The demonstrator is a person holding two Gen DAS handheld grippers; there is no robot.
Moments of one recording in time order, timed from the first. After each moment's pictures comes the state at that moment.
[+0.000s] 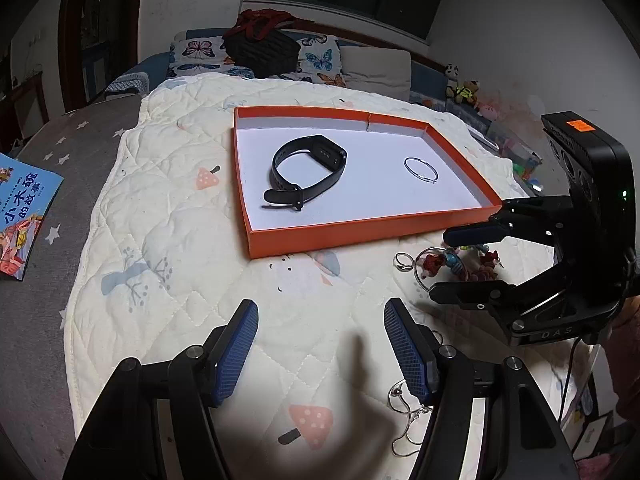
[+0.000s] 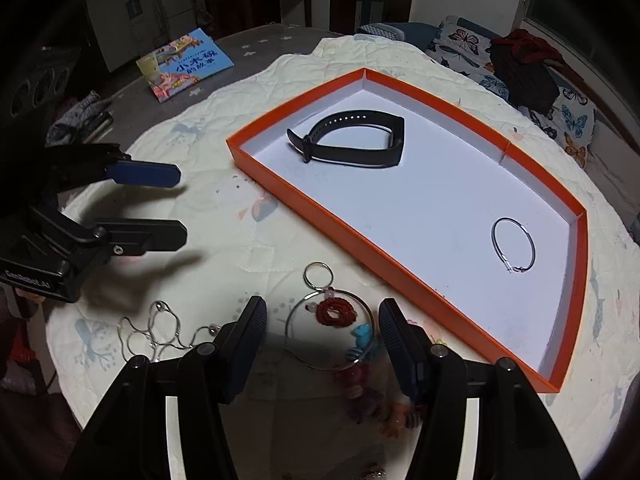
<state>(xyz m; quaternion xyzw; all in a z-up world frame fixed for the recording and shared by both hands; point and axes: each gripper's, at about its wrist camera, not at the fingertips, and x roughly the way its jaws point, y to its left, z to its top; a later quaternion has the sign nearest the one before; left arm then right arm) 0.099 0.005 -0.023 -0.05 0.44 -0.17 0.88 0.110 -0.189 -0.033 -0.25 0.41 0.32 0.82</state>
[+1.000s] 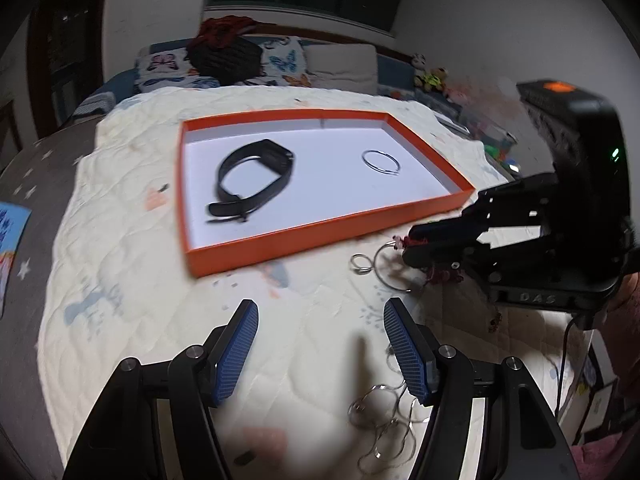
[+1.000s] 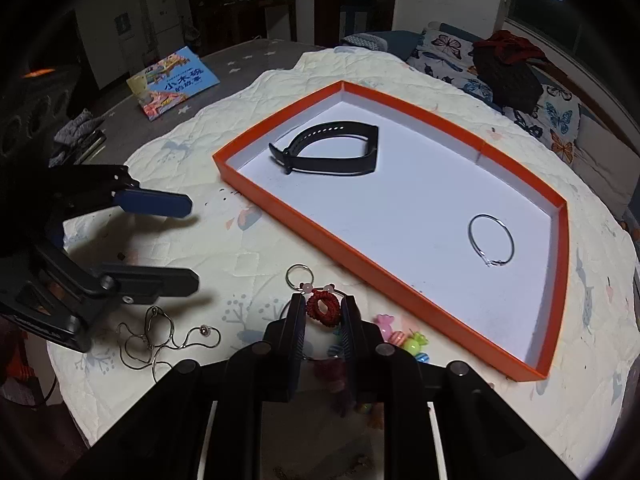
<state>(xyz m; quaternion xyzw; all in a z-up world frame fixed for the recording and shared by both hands) 0.105 -0.031 -0.026 -0.01 0.43 -0.23 0.87 0.109 -0.202 -0.024 -0.23 0.40 0.30 0.84</state>
